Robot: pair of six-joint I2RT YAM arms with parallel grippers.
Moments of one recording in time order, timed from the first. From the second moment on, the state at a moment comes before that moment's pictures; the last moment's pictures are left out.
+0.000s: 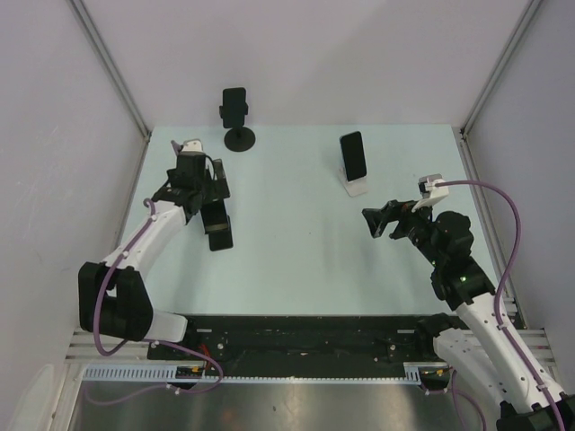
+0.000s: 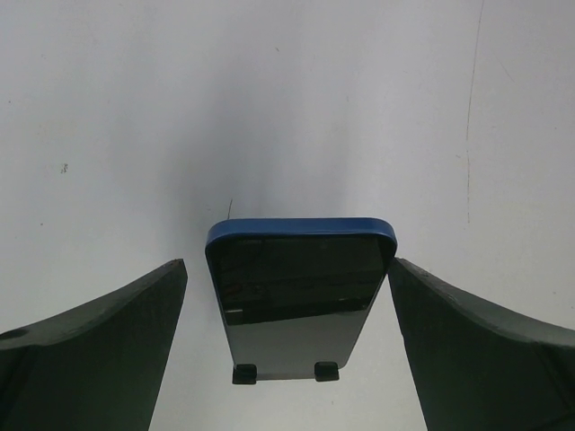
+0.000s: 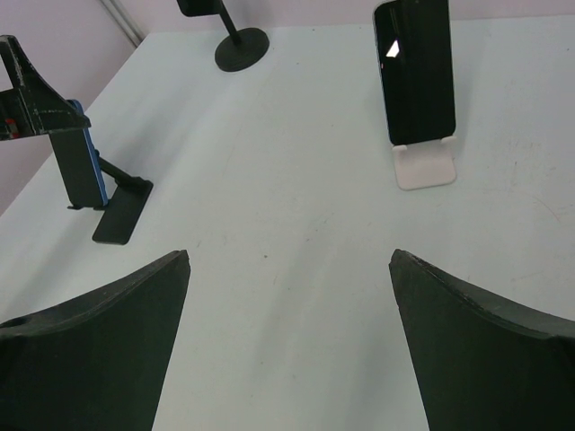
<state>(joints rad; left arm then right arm) -0.19 1.38 1.06 -0.38 -0.26 -0.30 0.35 0.65 0.63 -0.10 -0.13 0.30</state>
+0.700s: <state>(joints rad) -0.19 1.38 1.00 -0.31 -0.22 -0.31 0.35 0.64 0.63 -0.11 -0.13 0.28</state>
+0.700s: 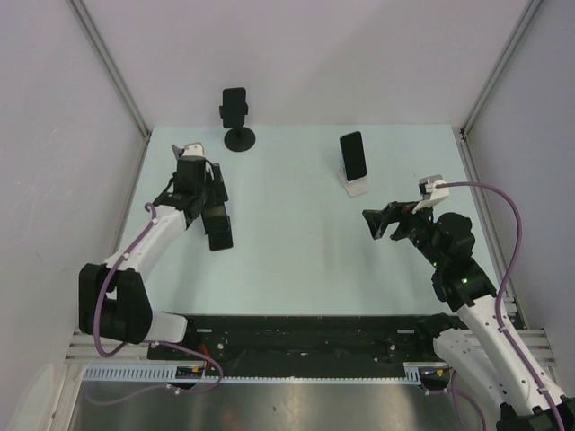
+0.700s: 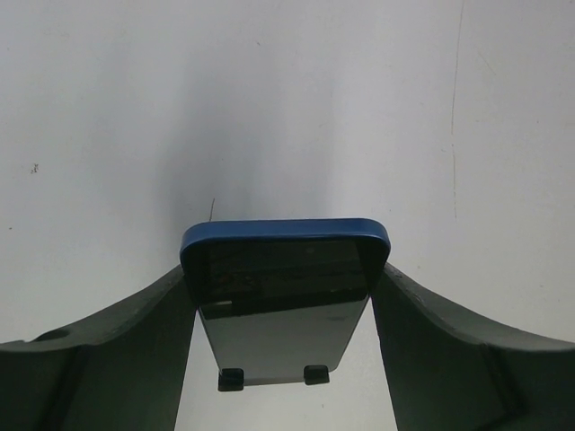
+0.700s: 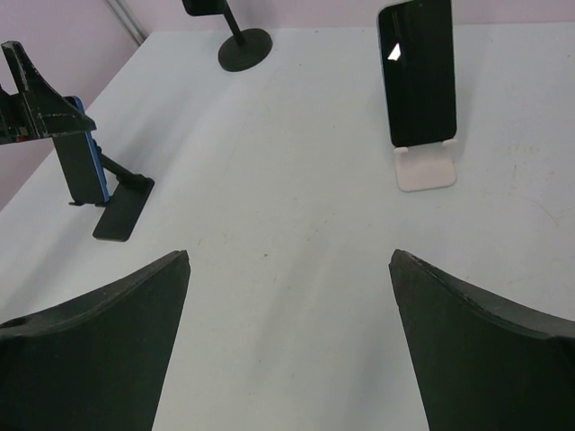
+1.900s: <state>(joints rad) -0.48 1.10 0.98 -0.43 0.24 -0.59 0.80 1.23 0.63 0.36 -0.33 0.56</state>
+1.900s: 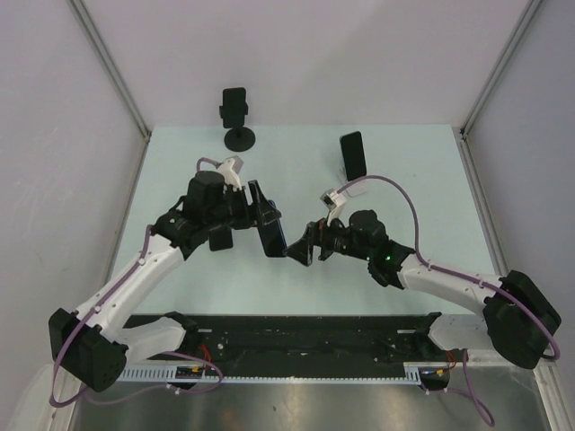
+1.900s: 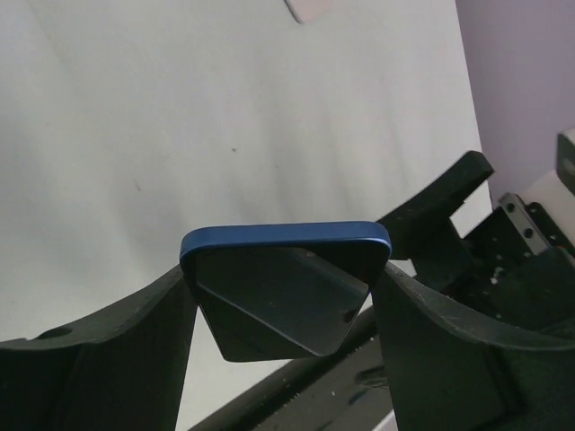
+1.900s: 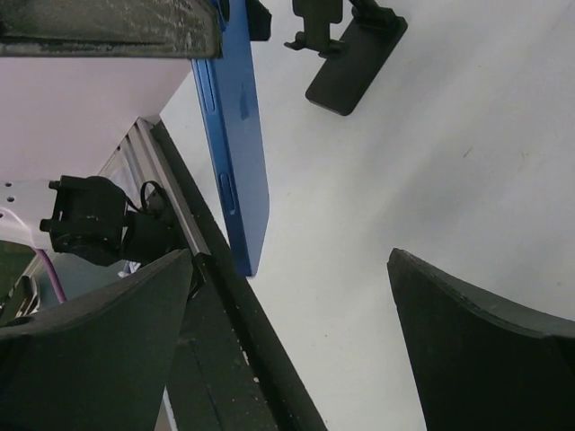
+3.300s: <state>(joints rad) -0.56 0.75 0.91 -0.34 -0.03 -0.48 0.61 1.11 0.62 0.02 -0.25 0.52</state>
